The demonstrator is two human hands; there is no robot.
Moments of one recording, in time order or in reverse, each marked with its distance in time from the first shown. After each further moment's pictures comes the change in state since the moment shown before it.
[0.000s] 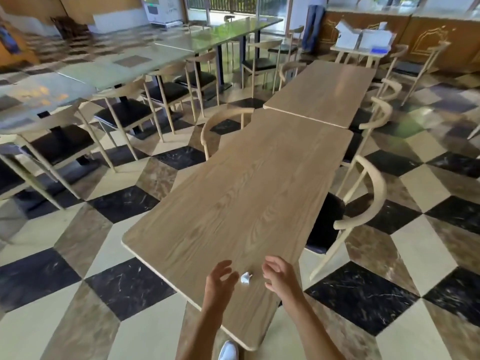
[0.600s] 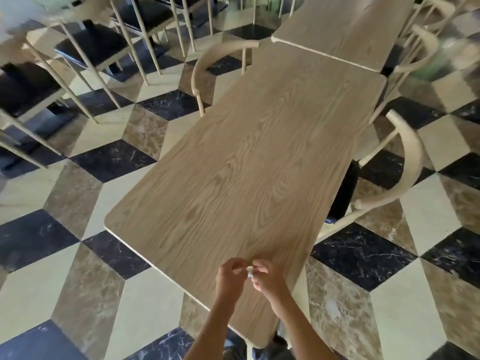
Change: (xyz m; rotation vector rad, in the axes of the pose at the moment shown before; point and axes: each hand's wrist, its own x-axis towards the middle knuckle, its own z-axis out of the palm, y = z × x) left_hand 0.087 -0.045 0.028 0.208 0.021 -0.232; right_hand 0.084 0.063 0.051 -0.091 -0.038 0.289
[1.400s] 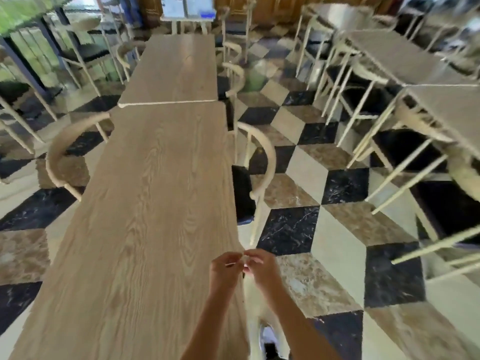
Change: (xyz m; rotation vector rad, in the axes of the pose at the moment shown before) left_hand -0.061 0.093 0.073 0.254 -0.511 0.510; right_hand -0.075 -0.011 -0.089 0.499 0.579 -0.310
